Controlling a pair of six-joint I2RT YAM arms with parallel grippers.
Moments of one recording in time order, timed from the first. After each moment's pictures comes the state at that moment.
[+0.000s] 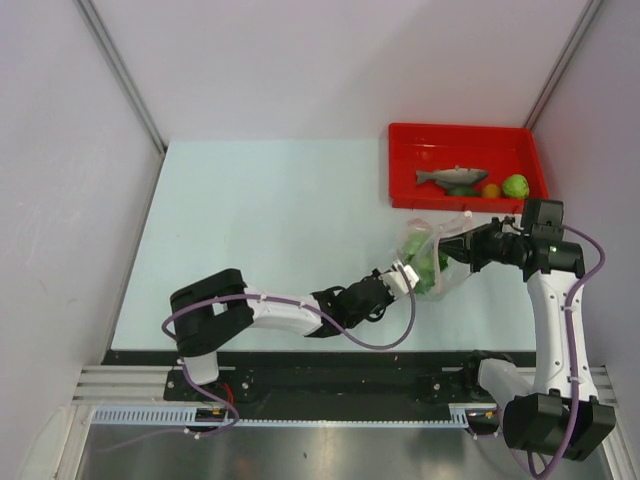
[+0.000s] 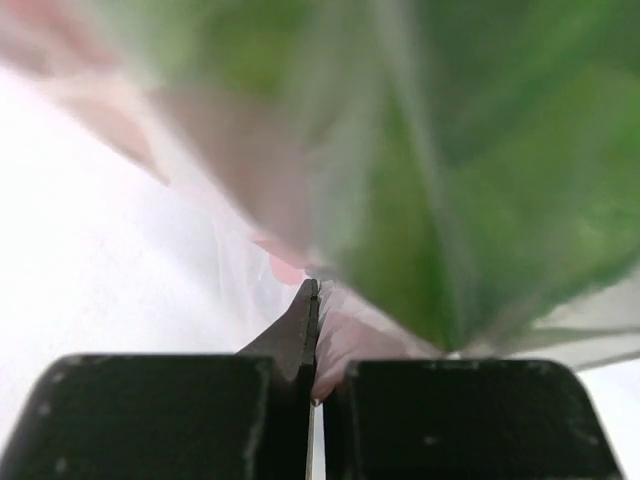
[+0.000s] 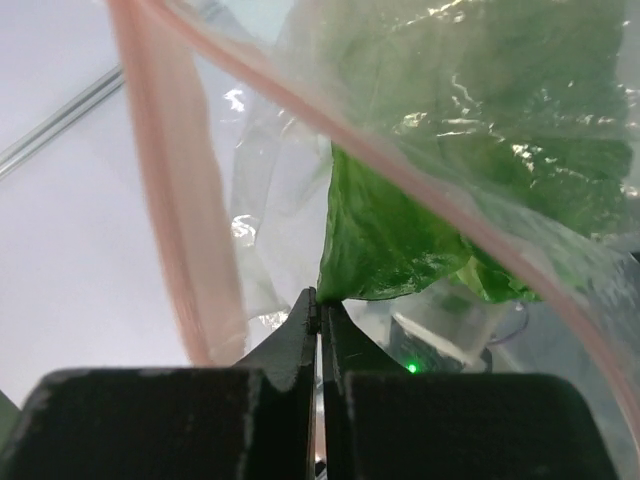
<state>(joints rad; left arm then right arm) -1.24 1.80 0.93 0.46 -0.39 0.12 -0.18 0.99 1.06 -0.97 -0.82 1.22</state>
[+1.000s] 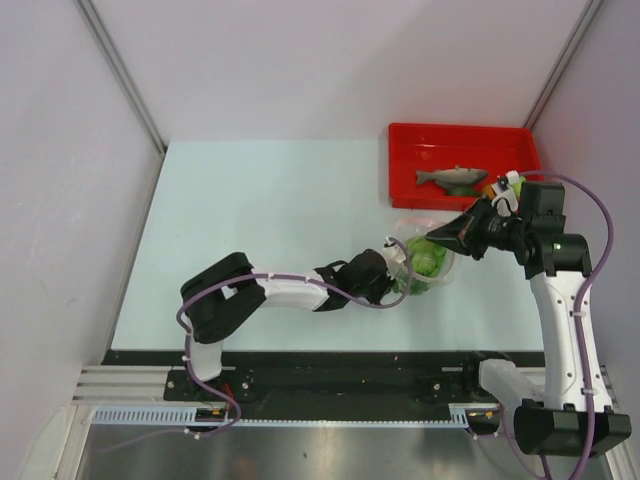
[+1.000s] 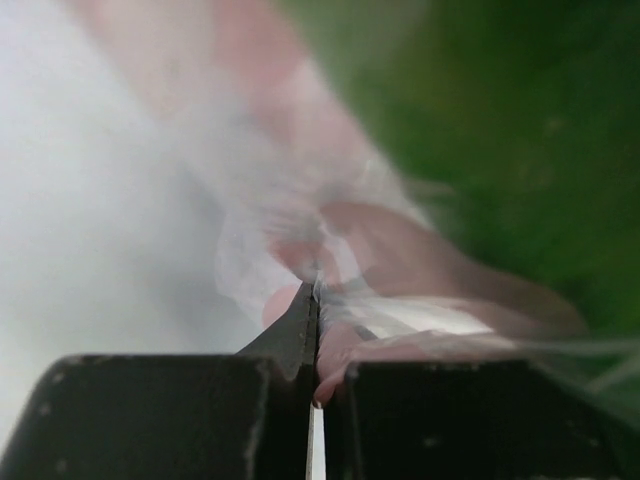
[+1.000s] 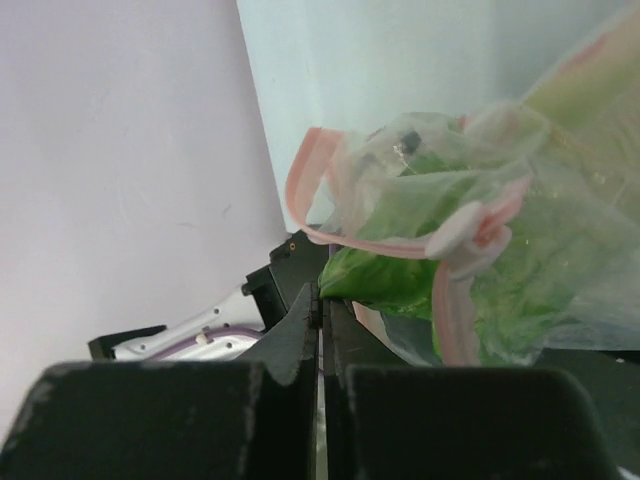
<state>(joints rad) -1.08 1.89 1.06 0.20 -0.06 -0.19 -0.04 1.00 1.23 -0.95 -0.75 0.81</state>
